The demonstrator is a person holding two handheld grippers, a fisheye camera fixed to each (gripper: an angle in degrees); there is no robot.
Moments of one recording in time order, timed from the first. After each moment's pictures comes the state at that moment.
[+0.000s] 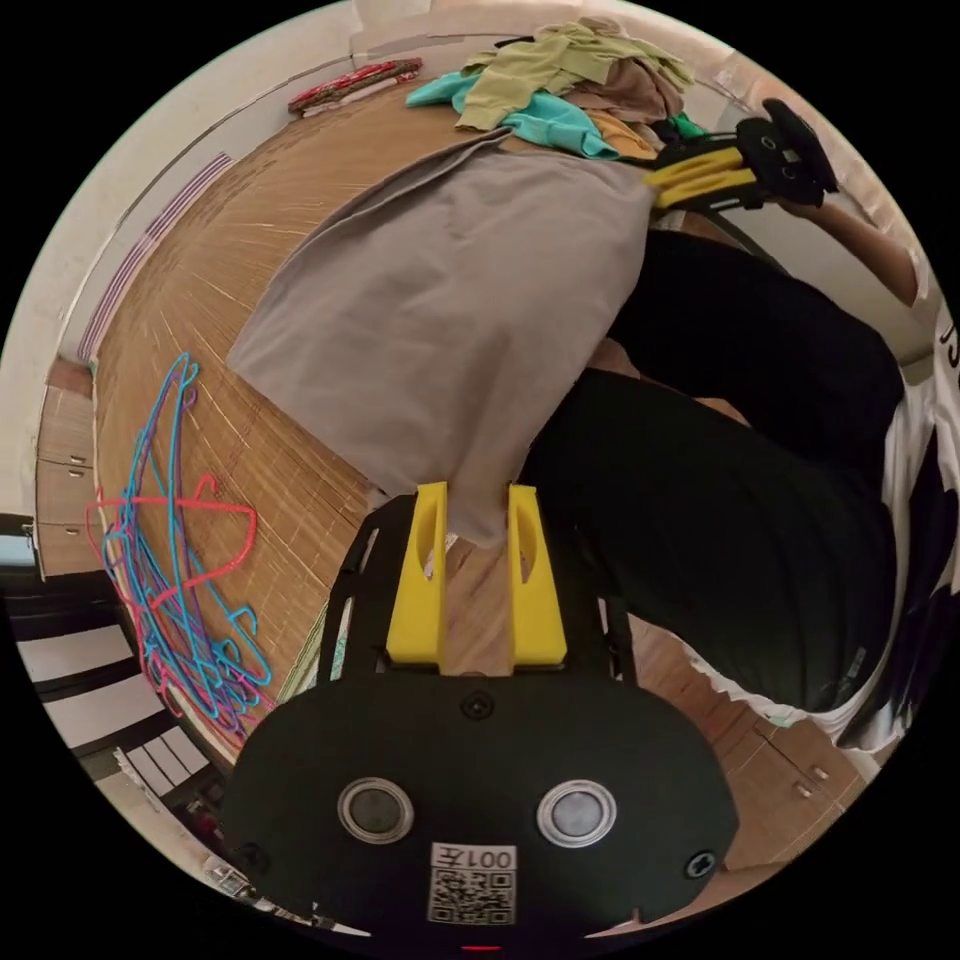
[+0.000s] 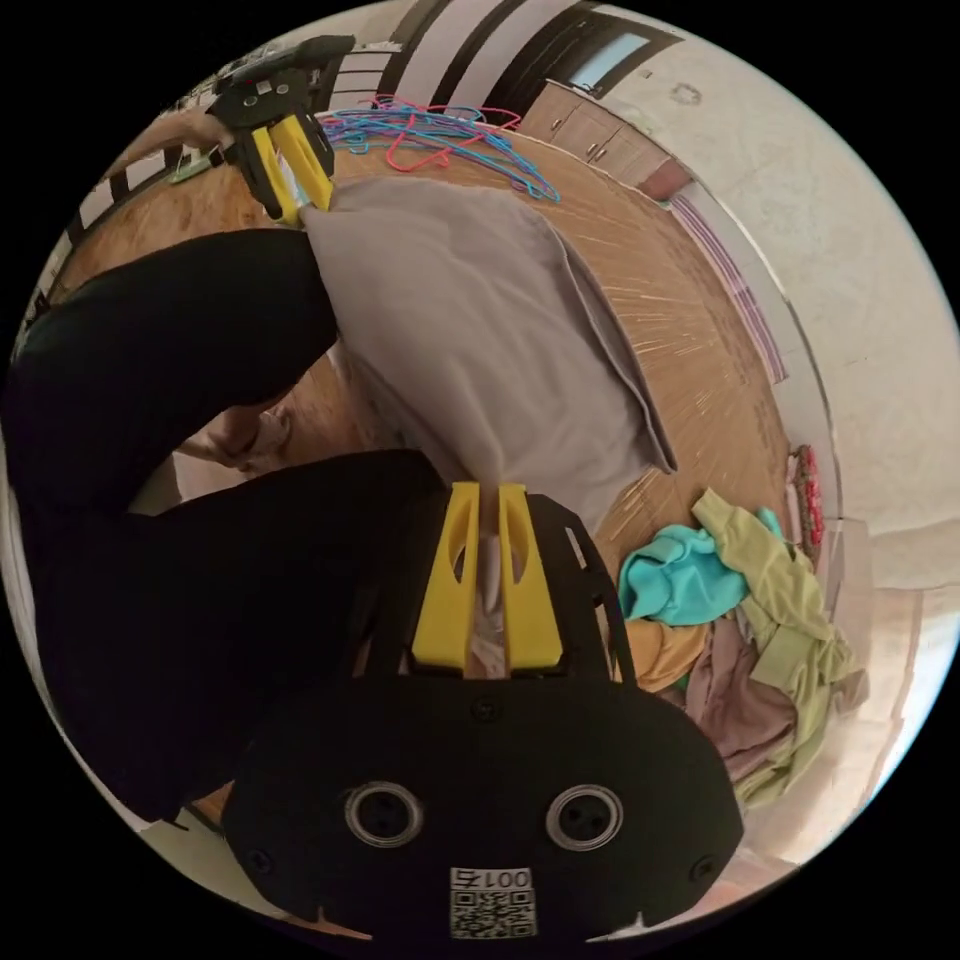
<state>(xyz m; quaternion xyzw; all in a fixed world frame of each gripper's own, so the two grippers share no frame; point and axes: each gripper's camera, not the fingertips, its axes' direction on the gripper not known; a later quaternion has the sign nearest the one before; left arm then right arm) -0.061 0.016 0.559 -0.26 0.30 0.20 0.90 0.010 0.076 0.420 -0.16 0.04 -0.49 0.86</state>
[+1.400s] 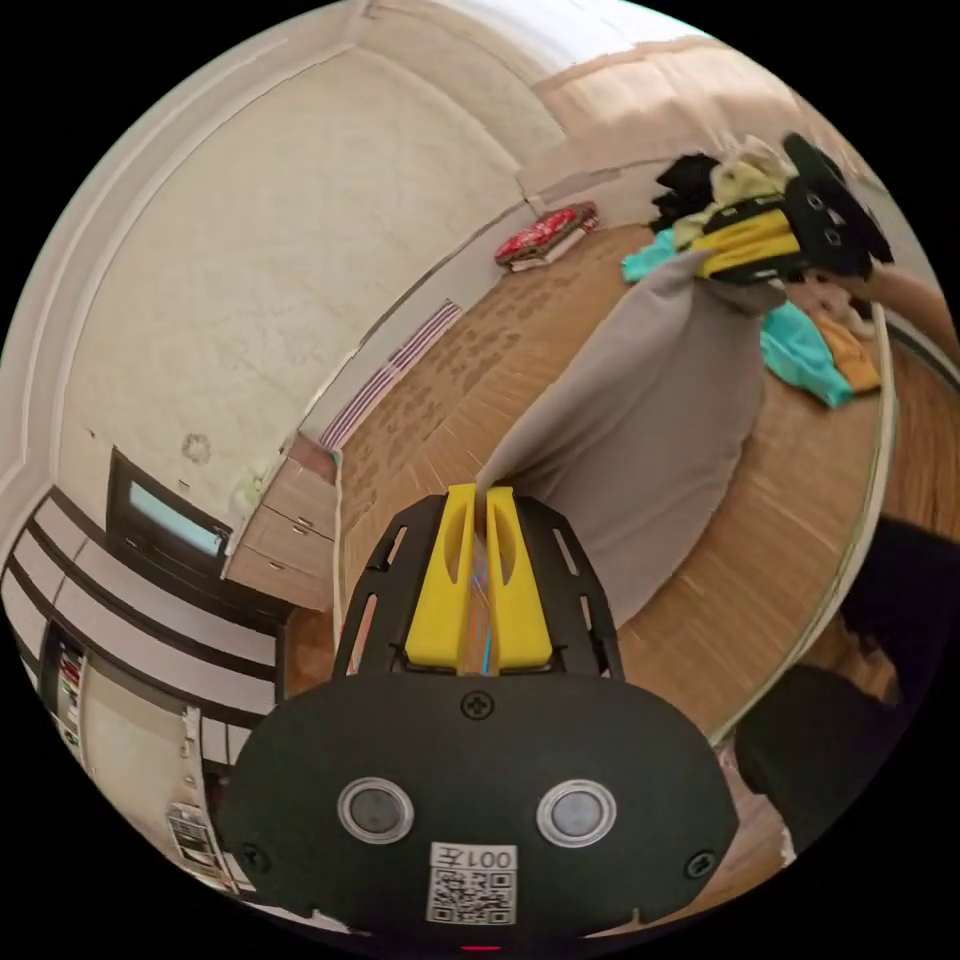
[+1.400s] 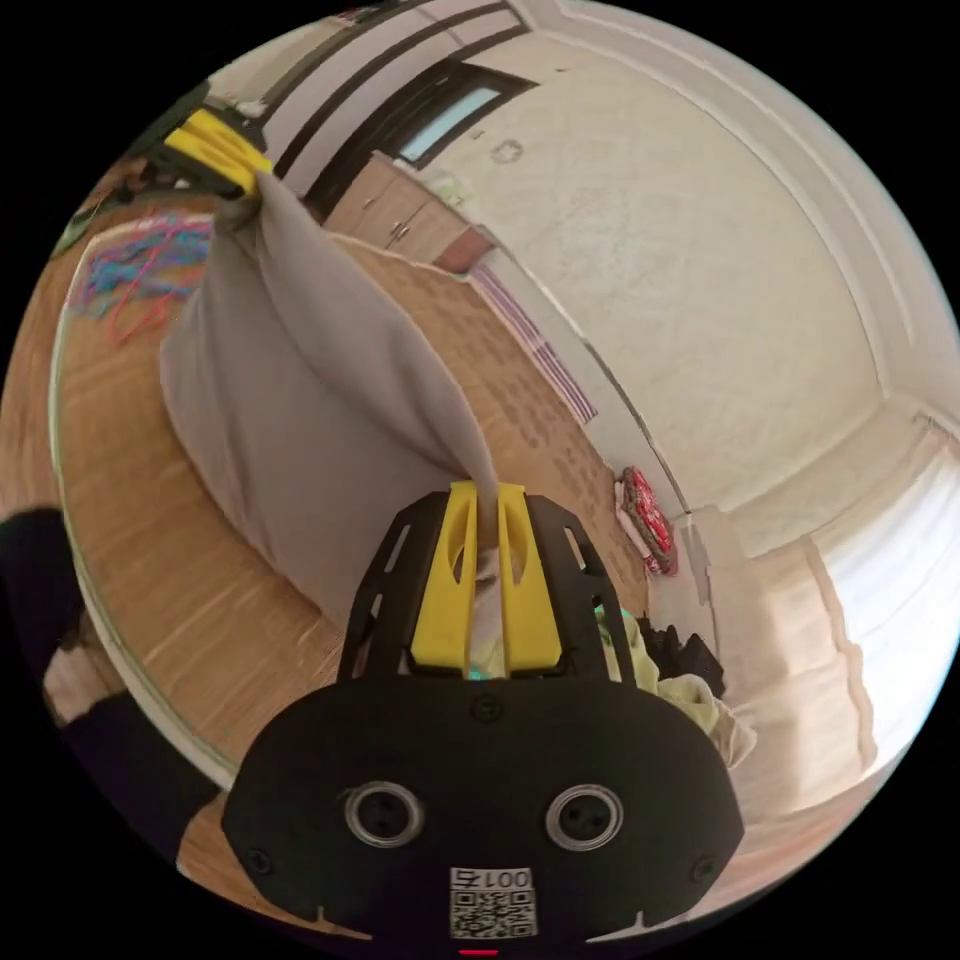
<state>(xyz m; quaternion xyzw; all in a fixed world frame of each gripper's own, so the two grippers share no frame) -0.116 -0.159 0.558 -0.03 0.03 0.12 0.99 0.024 -0.141 0.390 0.06 0.18 -0.39 0.90</state>
